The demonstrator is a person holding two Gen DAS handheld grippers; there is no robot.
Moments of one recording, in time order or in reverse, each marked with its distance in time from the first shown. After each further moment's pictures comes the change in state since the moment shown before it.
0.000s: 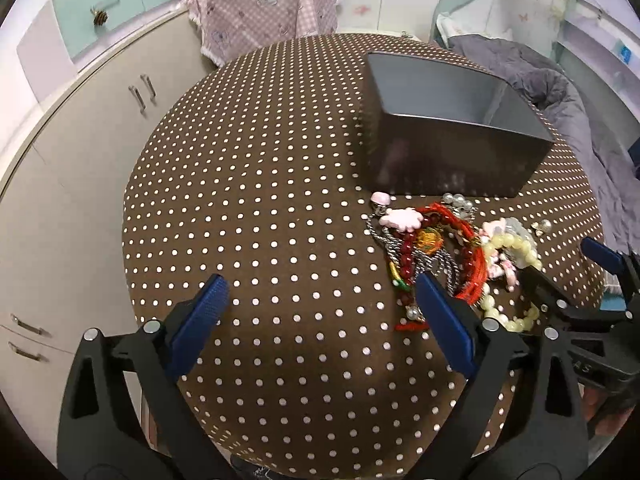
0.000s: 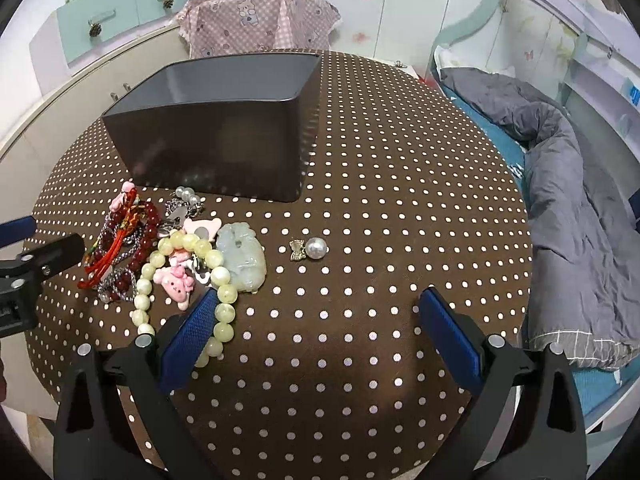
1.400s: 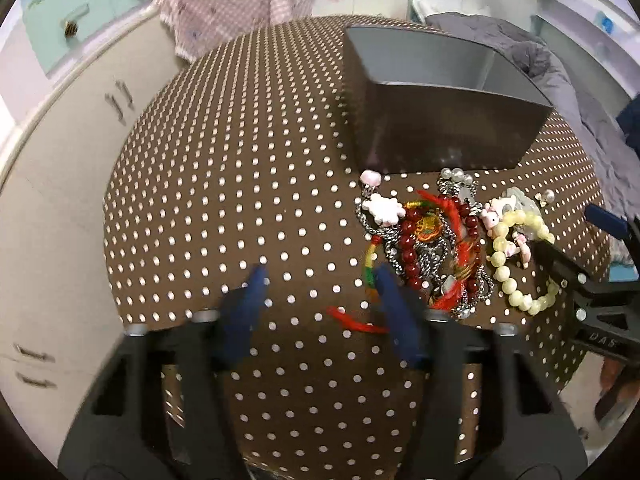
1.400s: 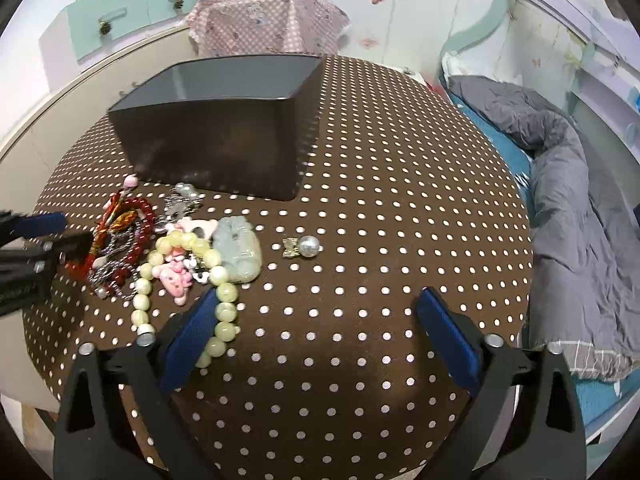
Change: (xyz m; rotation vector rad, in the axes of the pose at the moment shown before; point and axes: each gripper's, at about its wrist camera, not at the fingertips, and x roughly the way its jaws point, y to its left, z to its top) left arm 0.016 -0.004 0.001 0.111 0.032 -0.055; right arm -0.005 0.002 -0.001 -0.044 -0.024 0.032
